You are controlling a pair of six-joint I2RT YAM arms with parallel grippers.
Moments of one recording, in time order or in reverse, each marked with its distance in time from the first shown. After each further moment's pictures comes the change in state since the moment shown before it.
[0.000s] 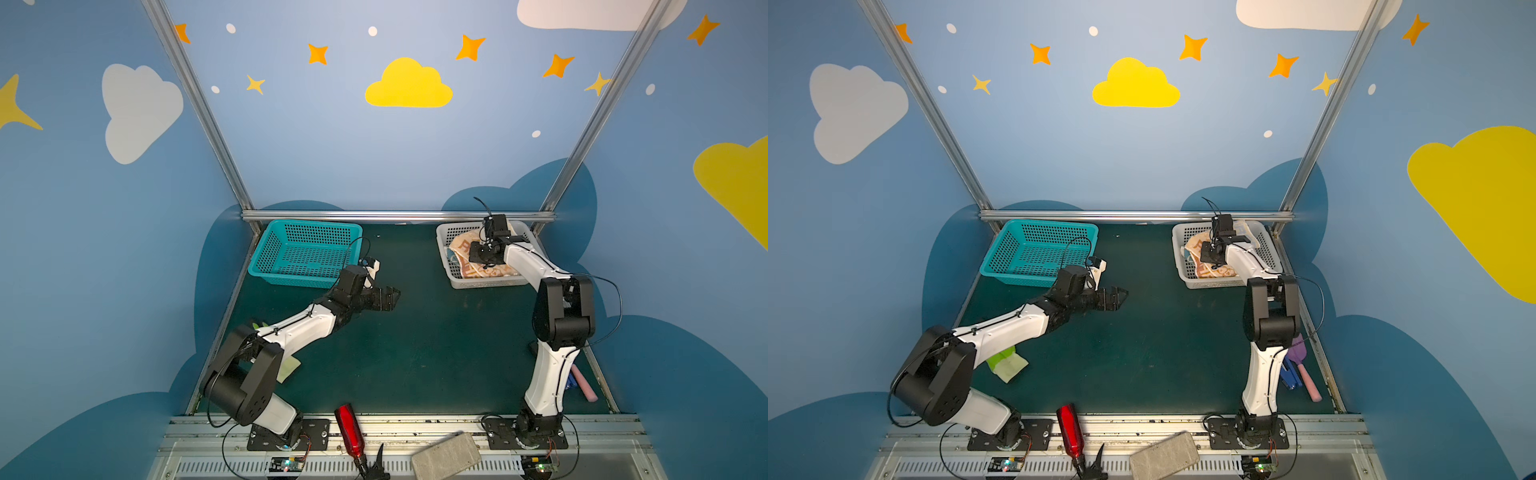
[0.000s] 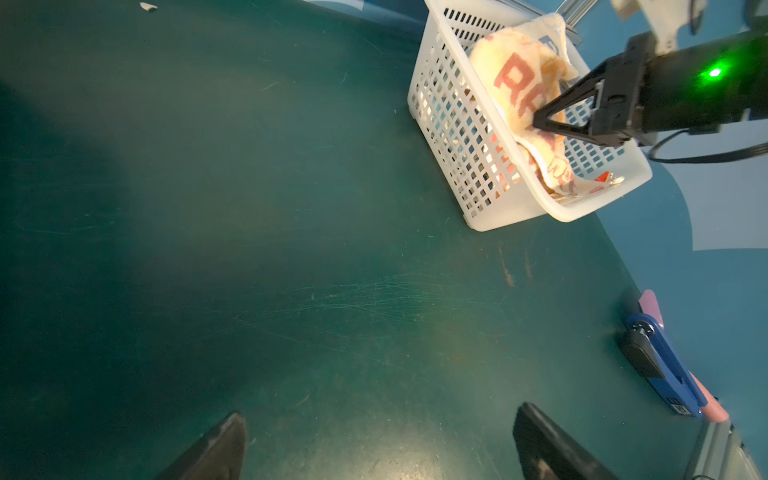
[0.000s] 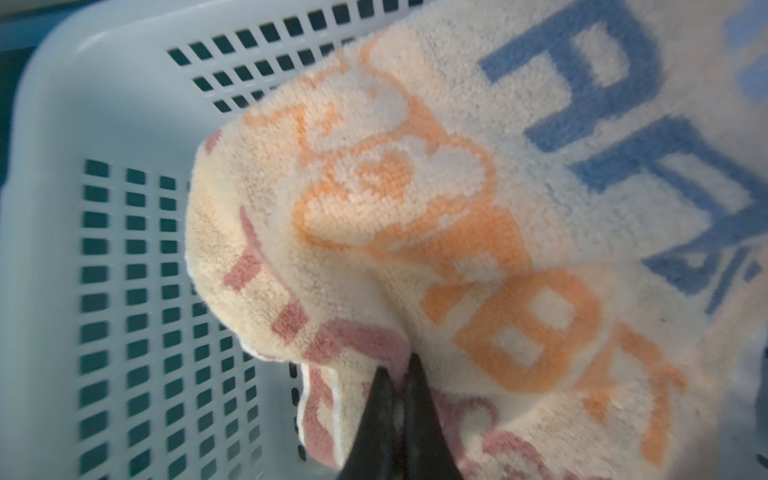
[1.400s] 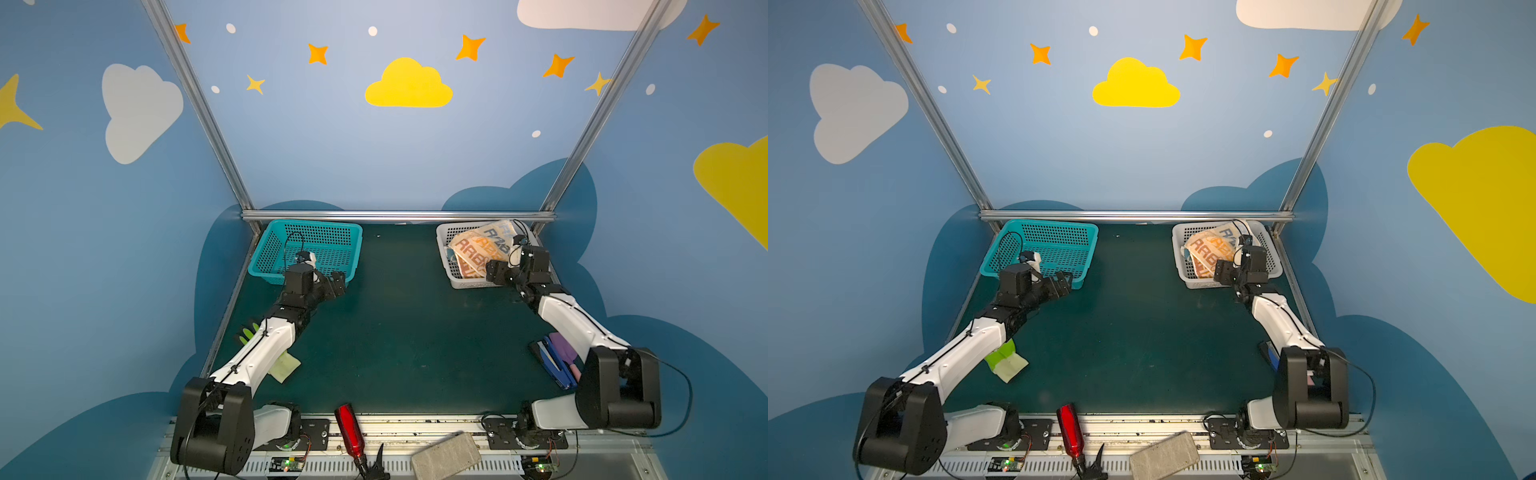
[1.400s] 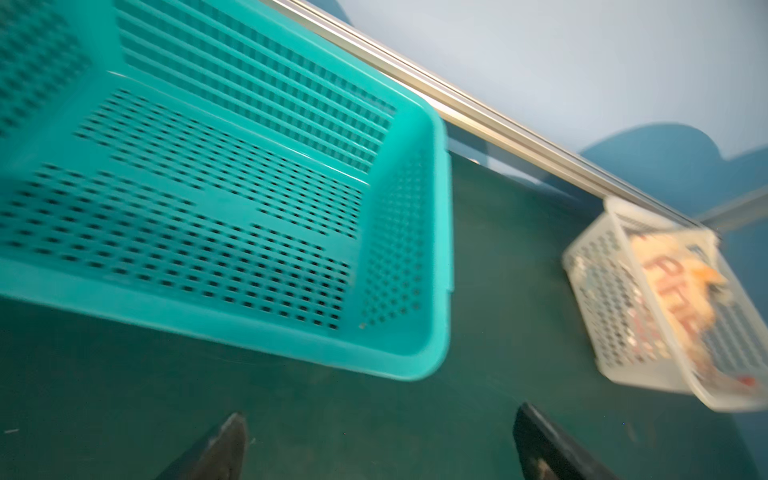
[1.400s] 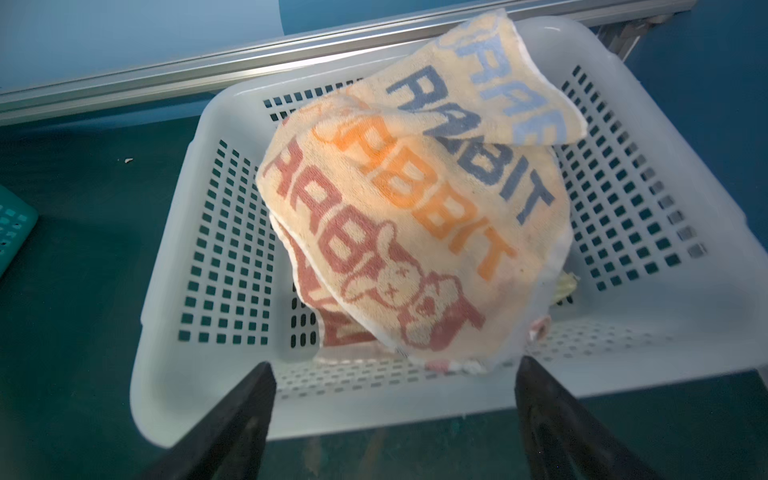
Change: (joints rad) left arm 0.316 -0.278 -0.122 -0.092 -0.109 -0.040; right arm -0.088 -0.520 -0.623 0.412 -0.084 -0.071
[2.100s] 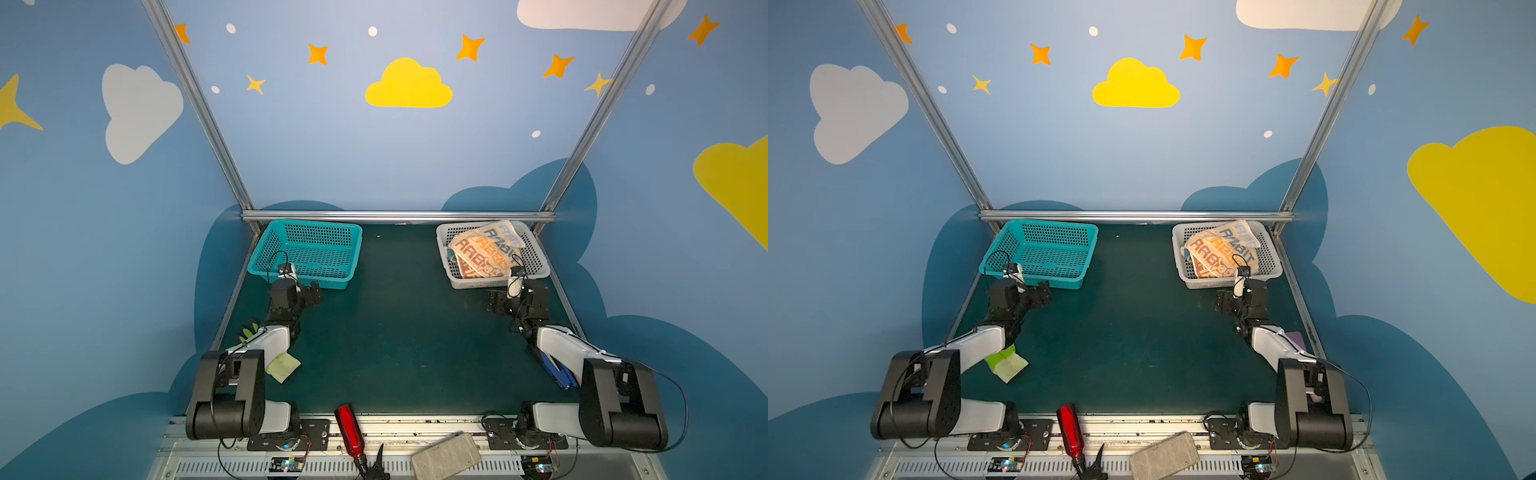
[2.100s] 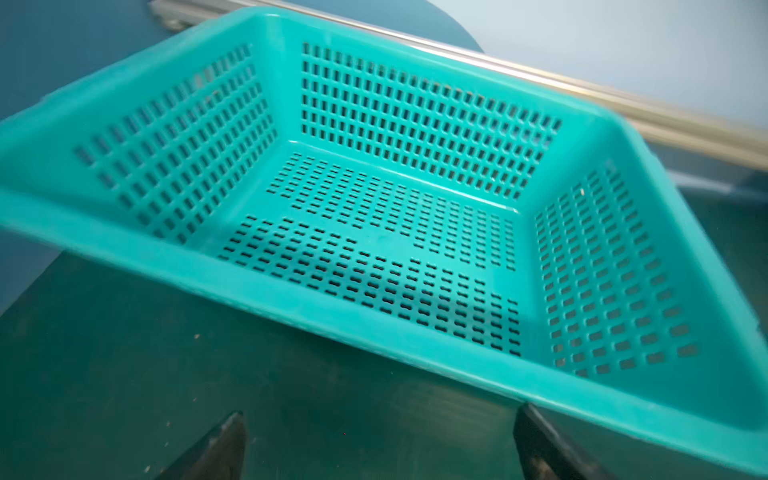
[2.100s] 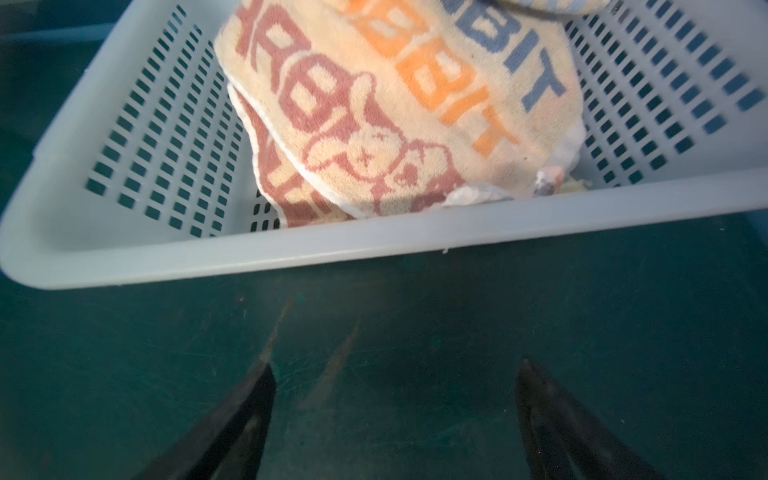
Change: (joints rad) left arm 0.231 0.121 -0.152 0.328 -0.167 0.224; right arm -0.041 -0.175 -0.392 0.229 -0.023 -0.066
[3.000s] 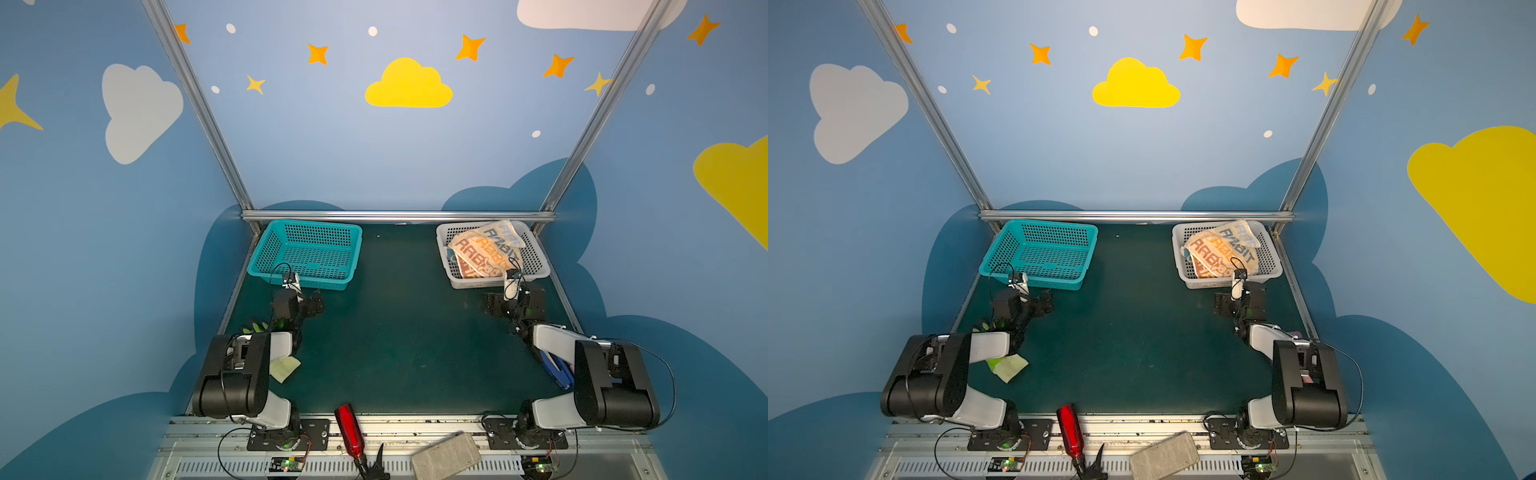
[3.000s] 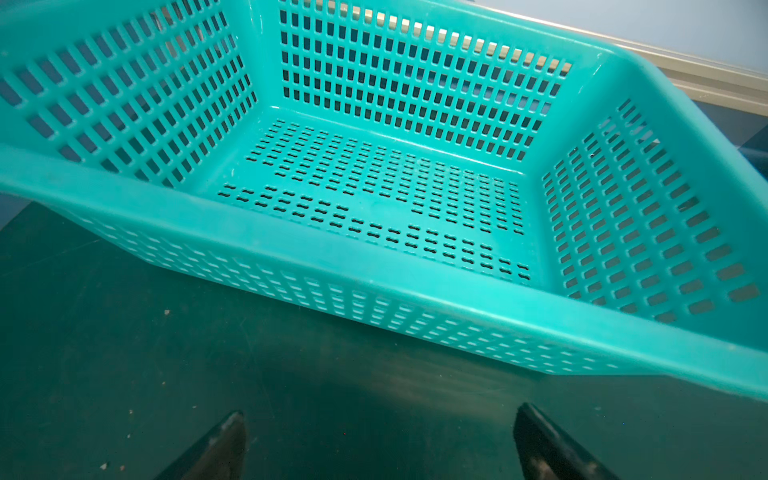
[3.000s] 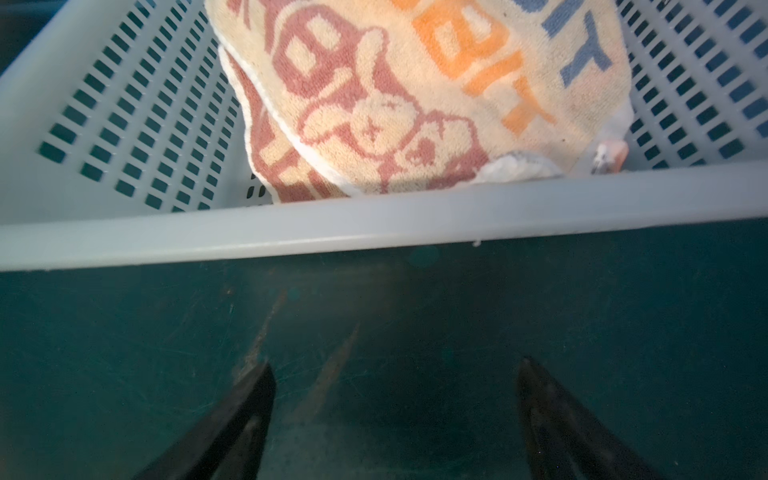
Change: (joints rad) left arm 0.011 0.141 -0.161 0.316 0.066 0.078; right arm -0.016 0.138 -0.061 0.183 -0.071 -0.055
